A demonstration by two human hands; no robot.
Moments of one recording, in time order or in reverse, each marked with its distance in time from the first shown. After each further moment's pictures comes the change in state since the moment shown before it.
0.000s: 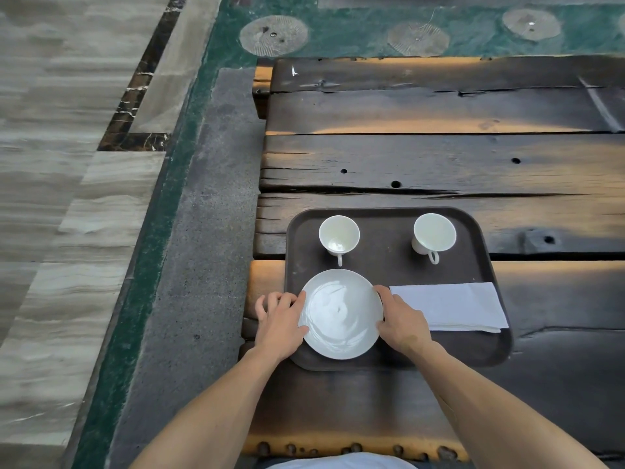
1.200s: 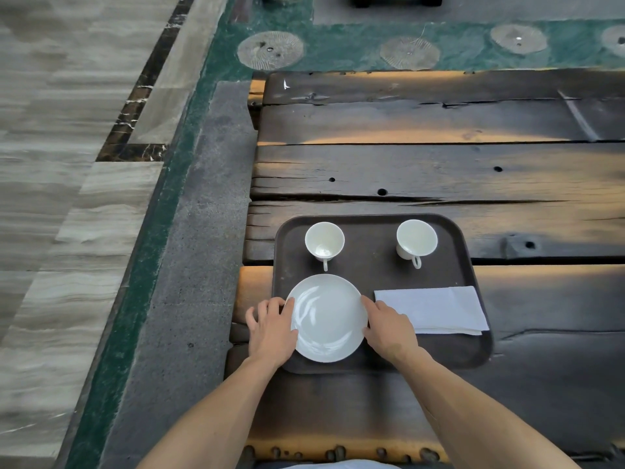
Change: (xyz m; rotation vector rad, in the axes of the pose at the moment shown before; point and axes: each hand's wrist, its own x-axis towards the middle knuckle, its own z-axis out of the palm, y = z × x) left_hand -0.012 0.025 -0.004 0.016 0.064 -0.132; right_hand -0.007 0.007 -0.001 -0.169 0.005 -0.071
